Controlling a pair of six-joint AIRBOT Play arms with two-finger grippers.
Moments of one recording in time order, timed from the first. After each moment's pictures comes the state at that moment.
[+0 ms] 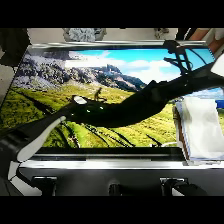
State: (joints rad) left arm -0.46 -1.83 1.33 0.29 -0.89 -1.24; right arm 0.11 -1.19 1.58 -1.12 1.55 1.29
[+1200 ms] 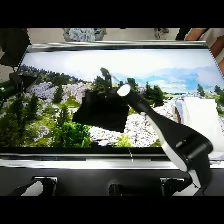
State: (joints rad) left arm 0.40 -1.11 1.10 0.39 -1.02 -1.13; right arm 0.56 -1.80 1.58 -0.47 0.73 1.20
